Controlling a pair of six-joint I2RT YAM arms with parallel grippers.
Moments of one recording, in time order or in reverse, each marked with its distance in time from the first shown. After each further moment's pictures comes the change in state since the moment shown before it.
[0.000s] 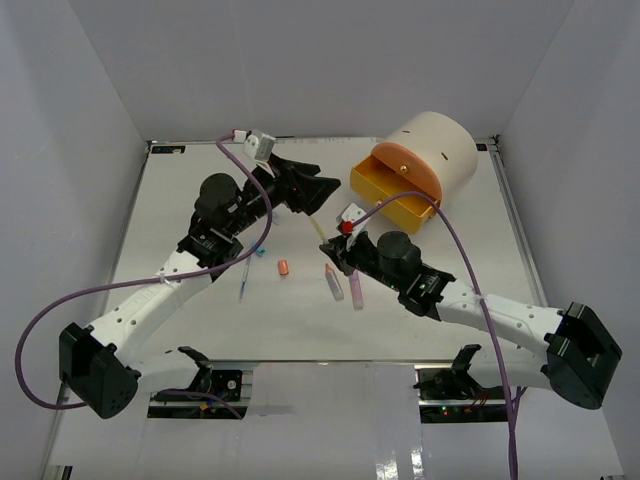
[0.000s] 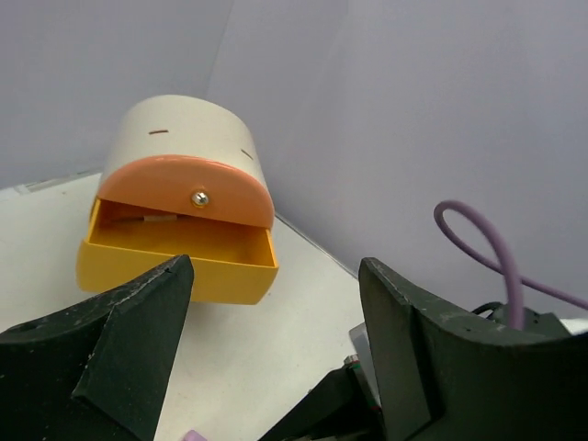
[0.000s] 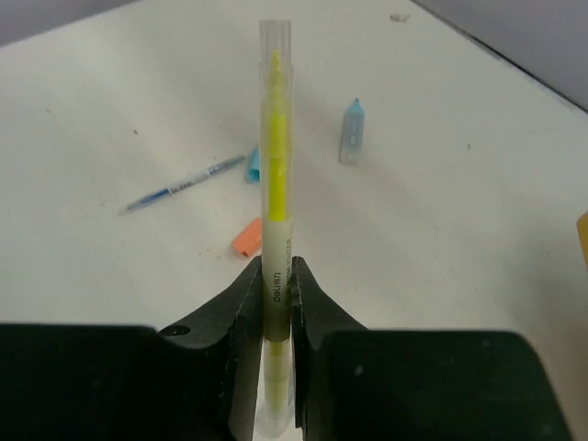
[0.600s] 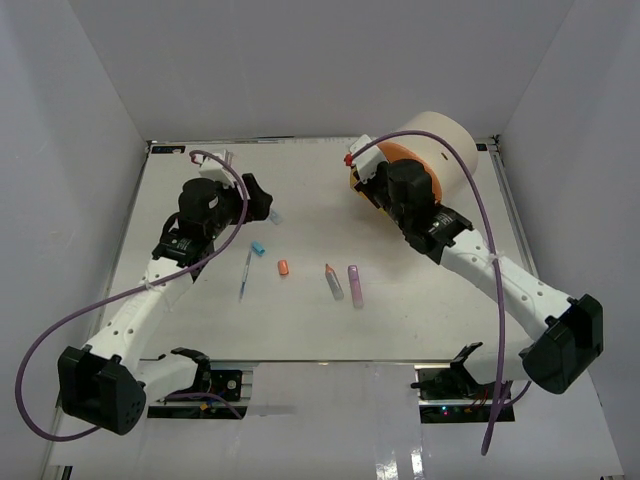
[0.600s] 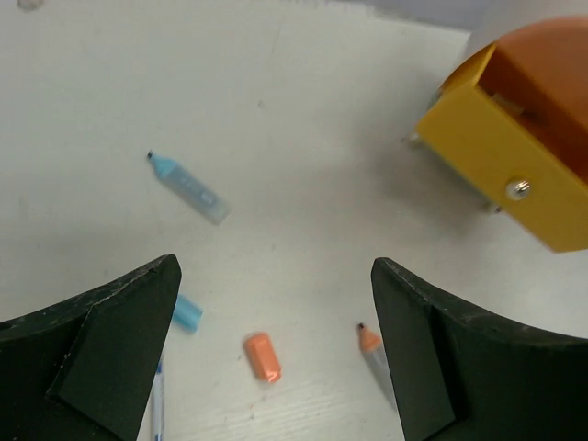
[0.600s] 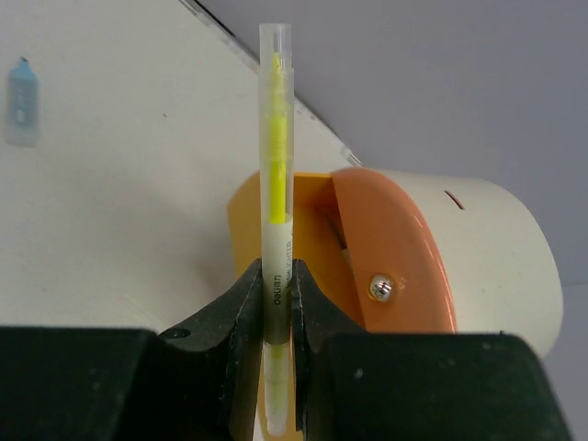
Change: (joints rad) left arm 0.285 -0.089 -0.091 -0.484 -0.316 0.119; right arm -0.232 0.135 0.494 -0.488 0.261 -0.404
